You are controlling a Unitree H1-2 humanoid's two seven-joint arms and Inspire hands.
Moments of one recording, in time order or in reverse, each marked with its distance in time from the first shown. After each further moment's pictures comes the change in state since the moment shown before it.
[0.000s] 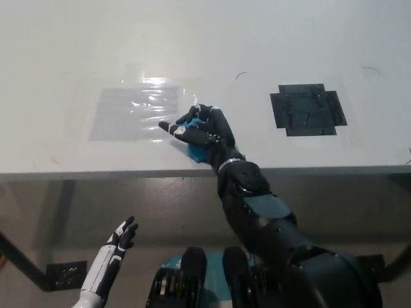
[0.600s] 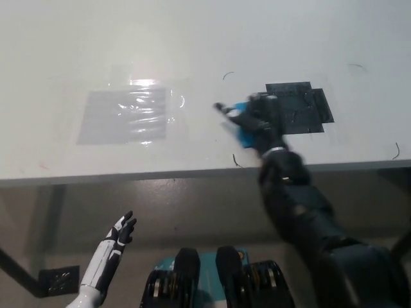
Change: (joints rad) left_arm -0.015 0.001 0.000 -0.002 0.003 0.011 0.012; right_arm 0.001 -0.052 -0.029 -0.006 0.042 -0.004 -0.025
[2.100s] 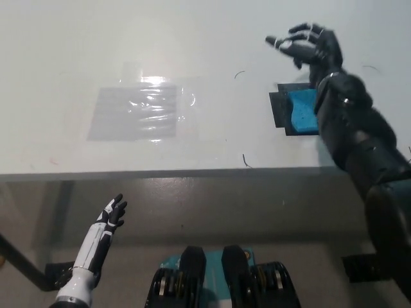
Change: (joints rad) left_arm -0.061 0.002 0.035 -0.002 -0.016 0.043 0.018; right_arm -0.182 -0.254 0.020 0.047 0.056 0.168 -0.042
